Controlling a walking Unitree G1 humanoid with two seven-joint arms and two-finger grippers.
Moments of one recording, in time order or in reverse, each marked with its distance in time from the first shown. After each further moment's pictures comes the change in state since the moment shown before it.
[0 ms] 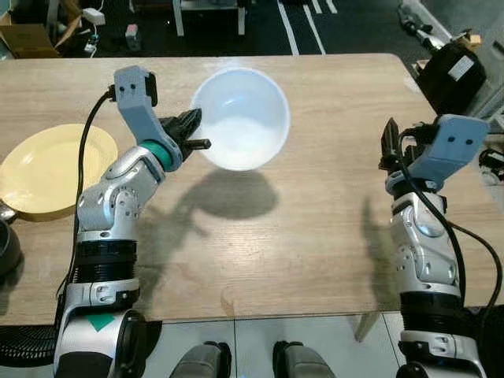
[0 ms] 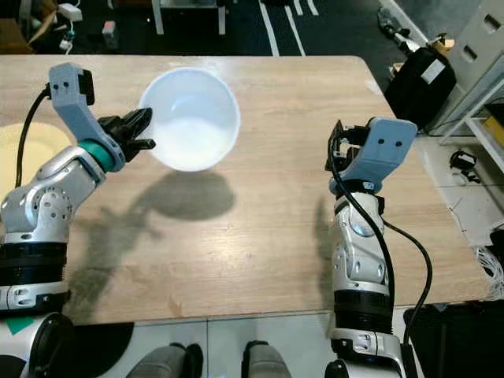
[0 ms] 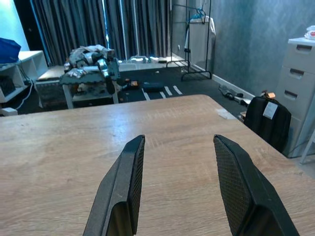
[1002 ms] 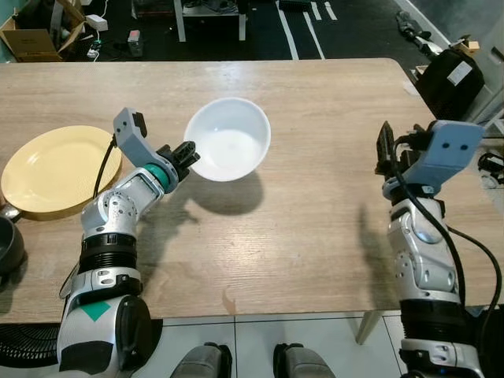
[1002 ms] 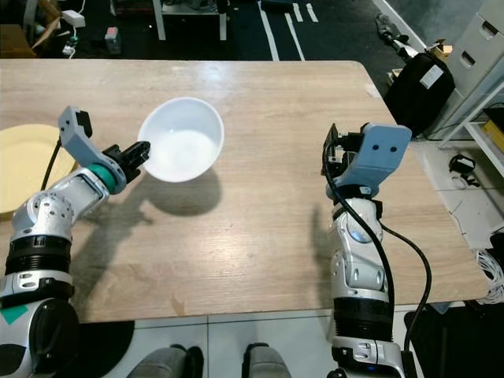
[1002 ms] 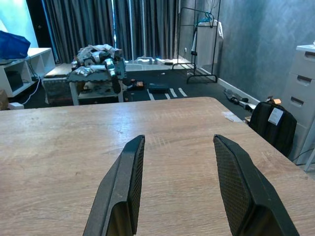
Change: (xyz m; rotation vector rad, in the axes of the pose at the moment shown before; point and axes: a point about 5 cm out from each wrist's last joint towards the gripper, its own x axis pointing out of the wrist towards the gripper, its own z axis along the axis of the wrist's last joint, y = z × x) left arm 0.007 0.037 -0.048 -0.398 0.178 0.153; right arm -0.008 0.003 -0.002 -0.028 -0.006 0.035
